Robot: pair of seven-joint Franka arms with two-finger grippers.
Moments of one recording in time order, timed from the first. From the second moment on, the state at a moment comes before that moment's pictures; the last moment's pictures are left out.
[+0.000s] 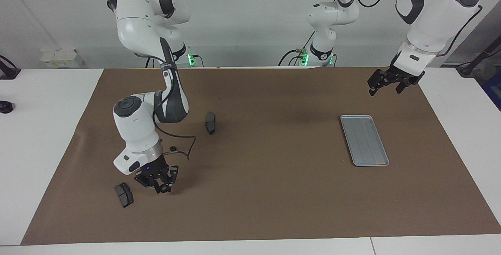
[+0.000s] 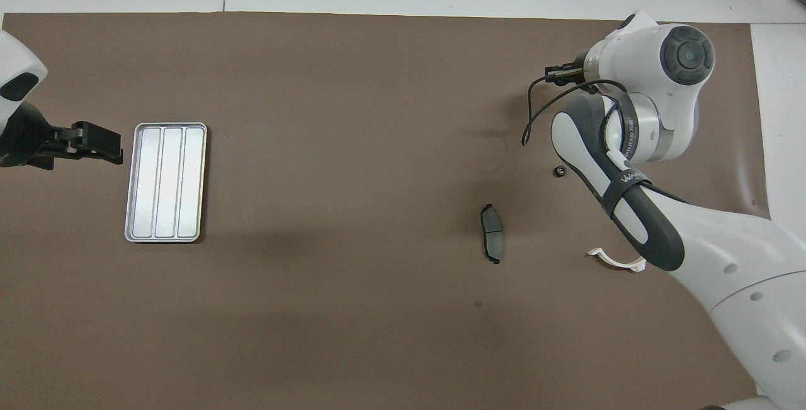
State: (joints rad) left arm 0.03 0.02 -0.08 -1.65 0.00 1.65 -0.07; right arm 0.10 0.63 -0.01 -1.52 0.04 2.51 -0.03
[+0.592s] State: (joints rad) left arm 0.03 0.02 -0.08 -1.65 0.00 1.65 -0.07; right arm 0.10 0.66 0.00 -1.52 0.07 2.61 -0.05
